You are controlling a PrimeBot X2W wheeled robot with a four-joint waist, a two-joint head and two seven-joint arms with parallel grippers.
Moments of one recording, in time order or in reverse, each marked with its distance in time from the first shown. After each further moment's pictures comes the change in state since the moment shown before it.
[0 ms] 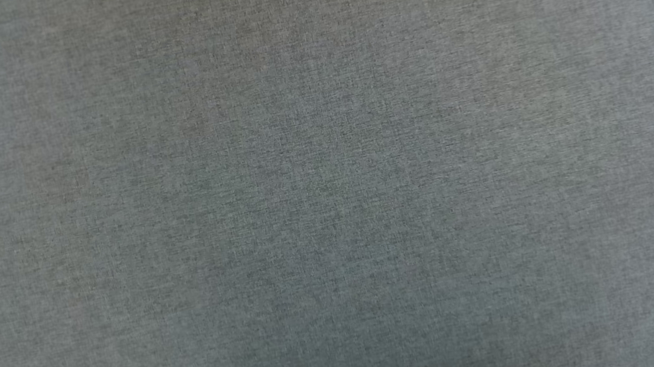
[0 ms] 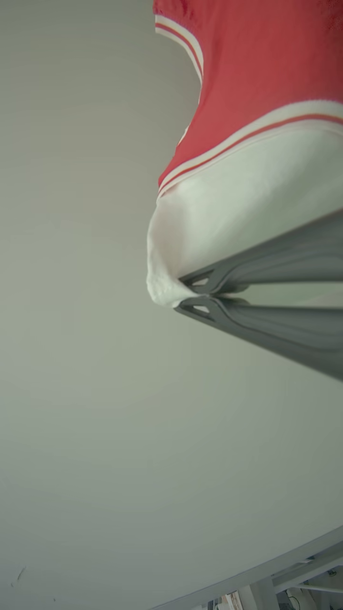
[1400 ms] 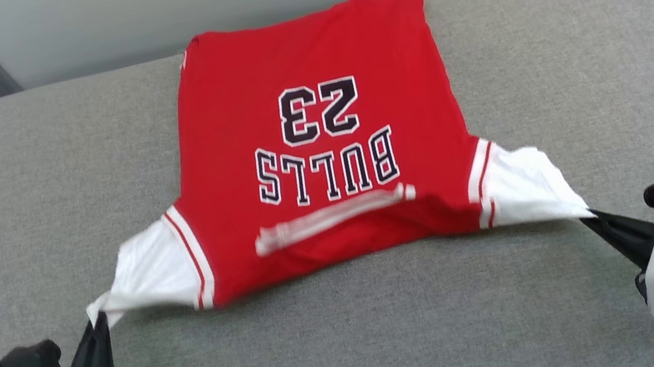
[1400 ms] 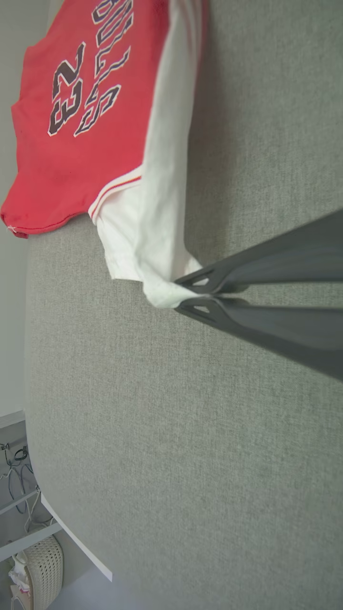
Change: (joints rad) left arm 1.667 0.043 0.188 -0.261 -0.197 0.115 -0.107; right arm 1.256 -0.046 0.366 -0.138 0.264 0.000 -0.258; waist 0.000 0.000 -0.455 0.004
